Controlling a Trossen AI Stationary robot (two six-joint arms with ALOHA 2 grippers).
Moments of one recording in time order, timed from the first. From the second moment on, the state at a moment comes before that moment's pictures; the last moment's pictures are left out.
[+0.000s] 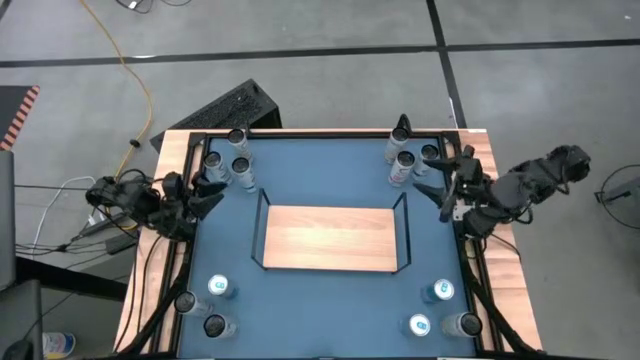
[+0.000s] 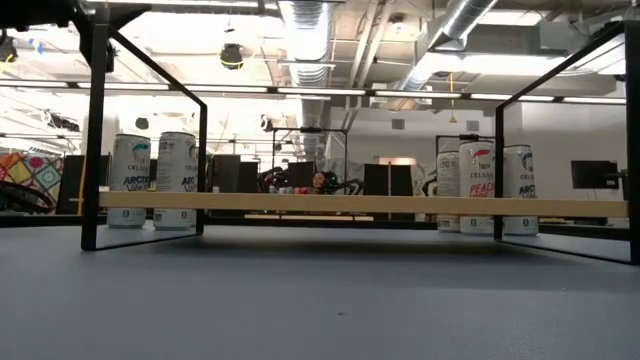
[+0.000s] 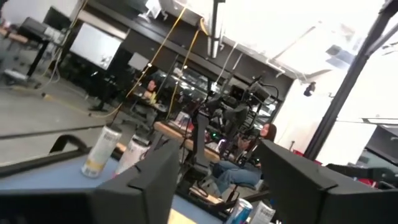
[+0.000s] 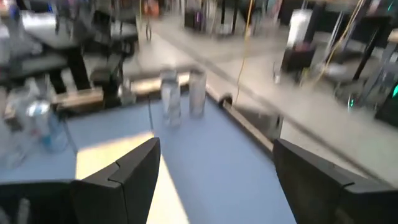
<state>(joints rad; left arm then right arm) -0.40 0.00 0.20 0.33 -0.62 -0.23 0.52 0.75 1.10 -0.82 0.92 0.38</state>
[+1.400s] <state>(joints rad) -0.40 0.00 0.25 0.28 -0.58 -0.14 0.97 1.49 1.43 -1.52 -0.05 1.72</state>
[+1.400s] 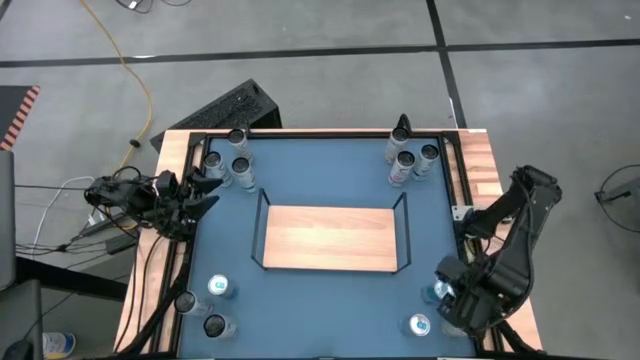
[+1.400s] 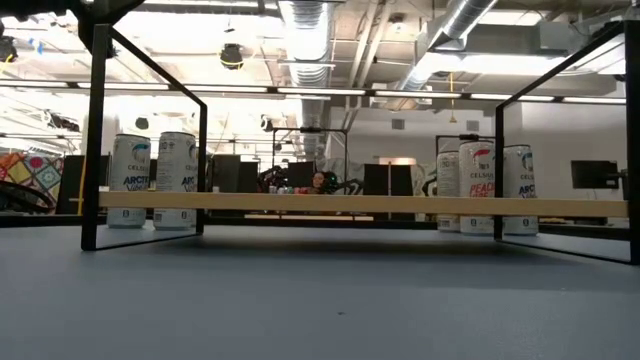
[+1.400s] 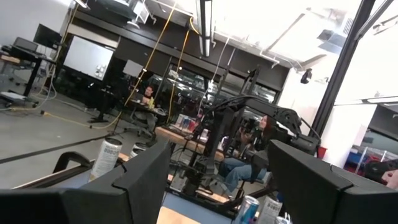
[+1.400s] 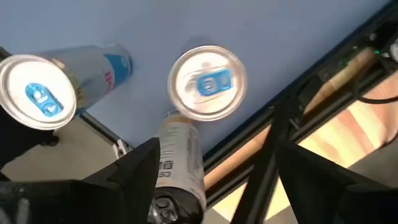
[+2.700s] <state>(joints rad) -0.40 0.00 0.25 0.23 -0.59 -0.14 0.85 1.54 1.43 -1.51 0.09 1.10</state>
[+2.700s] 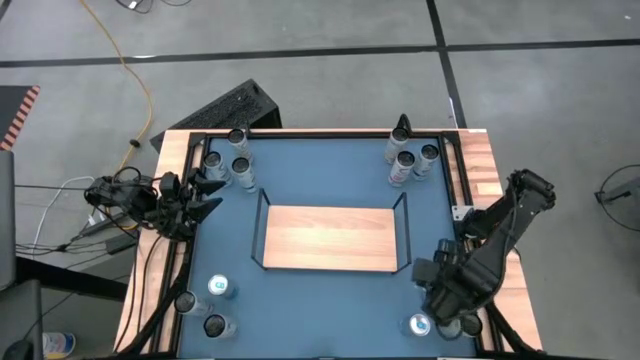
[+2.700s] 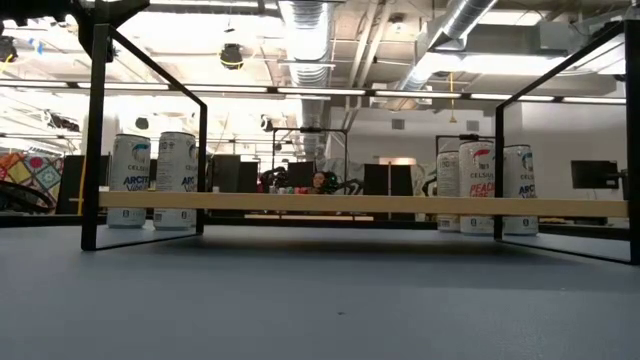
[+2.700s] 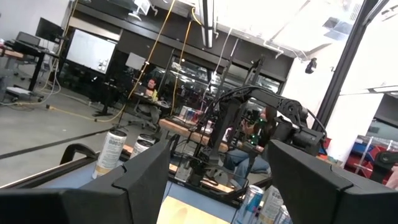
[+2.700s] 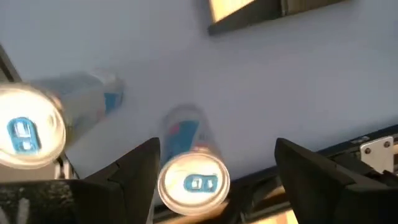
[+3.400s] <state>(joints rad) -0.40 0.01 0.25 0.20 -0.59 -0.14 0.86 1.54 1.43 -1.52 0.00 1.16</state>
